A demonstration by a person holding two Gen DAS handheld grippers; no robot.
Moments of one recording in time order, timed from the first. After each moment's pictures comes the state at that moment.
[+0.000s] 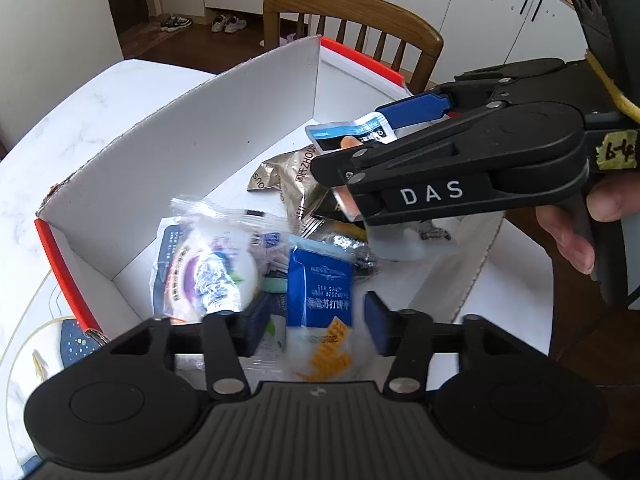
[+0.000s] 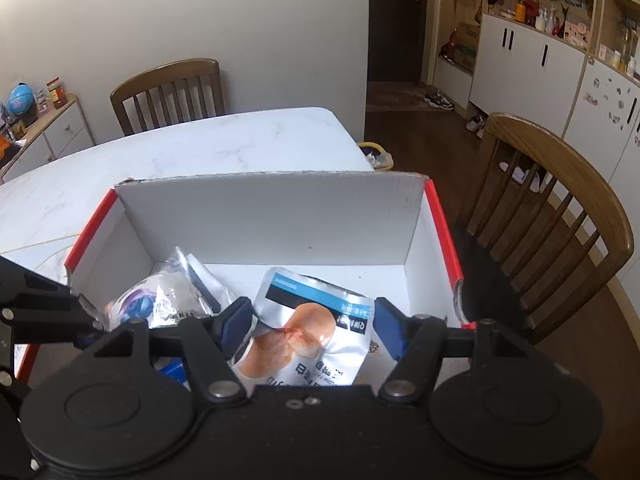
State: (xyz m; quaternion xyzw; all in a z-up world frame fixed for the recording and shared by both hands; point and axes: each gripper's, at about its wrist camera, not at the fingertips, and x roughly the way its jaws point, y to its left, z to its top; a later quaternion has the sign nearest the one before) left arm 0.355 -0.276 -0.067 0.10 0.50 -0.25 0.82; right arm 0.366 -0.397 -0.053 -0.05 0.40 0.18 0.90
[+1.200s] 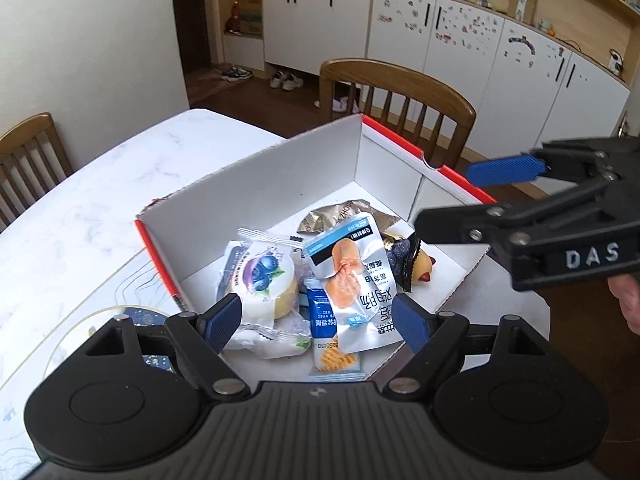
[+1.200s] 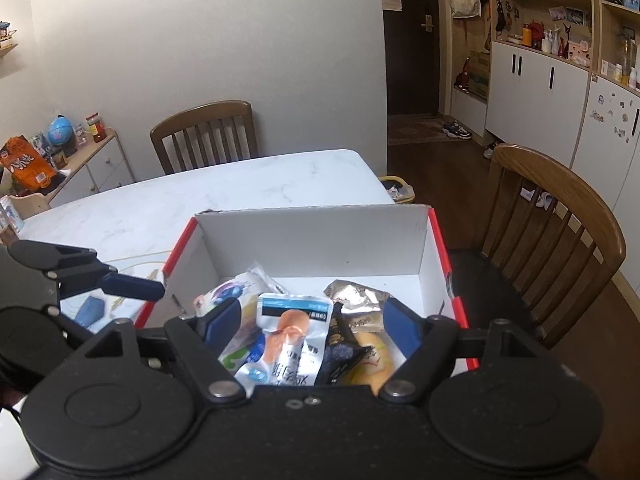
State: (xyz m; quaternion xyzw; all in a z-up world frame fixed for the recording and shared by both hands) left arm 0.301 -0.251 -0.016 0.07 0.42 -0.17 0.89; right arm 0.294 -0.419 0.004 -0.01 0.36 0.21 0.91
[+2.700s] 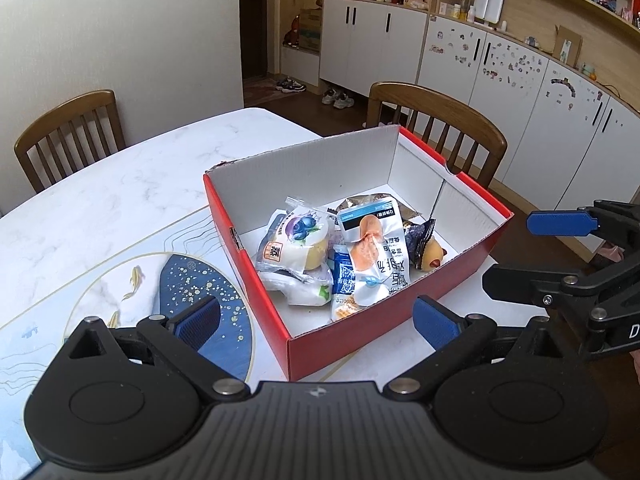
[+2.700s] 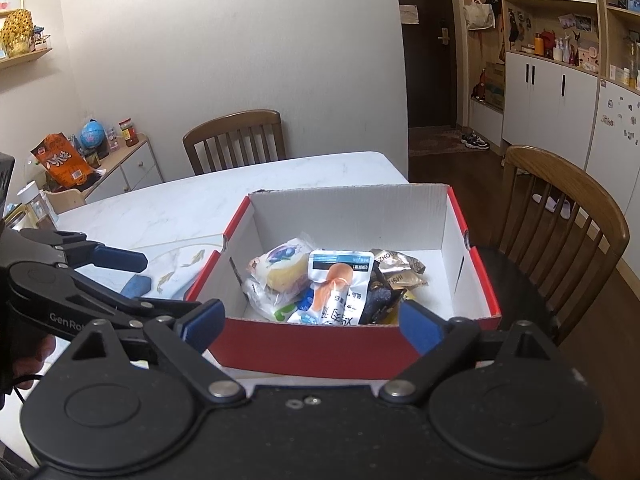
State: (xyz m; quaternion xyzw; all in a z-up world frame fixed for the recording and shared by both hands) left arm 0.229 -0.226 -0.005 0.02 0.40 -0.10 0.91; right arm 0.220 -0.422 0.006 0.00 0.33 0.24 0.91
